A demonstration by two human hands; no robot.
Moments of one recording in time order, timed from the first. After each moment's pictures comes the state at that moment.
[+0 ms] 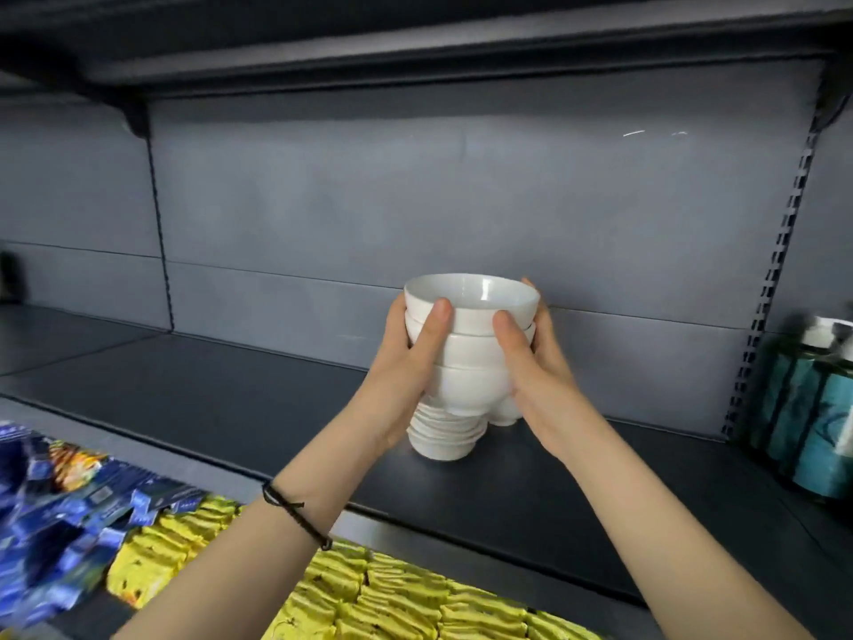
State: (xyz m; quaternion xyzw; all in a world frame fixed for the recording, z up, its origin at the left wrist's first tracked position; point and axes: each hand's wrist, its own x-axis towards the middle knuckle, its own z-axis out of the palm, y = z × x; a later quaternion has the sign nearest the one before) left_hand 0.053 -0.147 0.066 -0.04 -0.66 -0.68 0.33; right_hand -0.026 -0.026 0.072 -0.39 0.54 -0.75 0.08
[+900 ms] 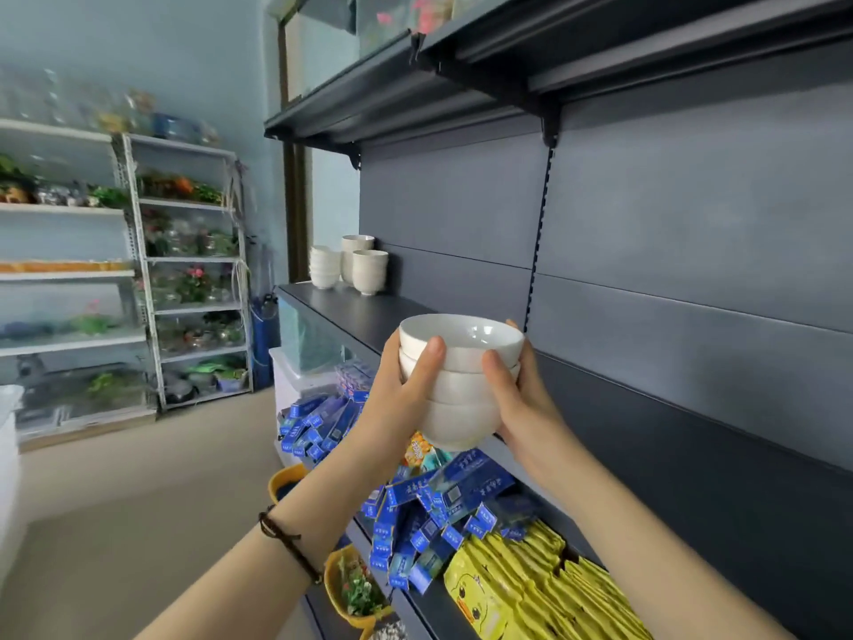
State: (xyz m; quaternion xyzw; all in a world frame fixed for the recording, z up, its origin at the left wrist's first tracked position) left_hand 0.362 -0.559 0.012 0.22 -0.59 -0.57 0.53; right_hand 0.225 -0.516 0.012 -0.52 0.42 -0.65 0.36
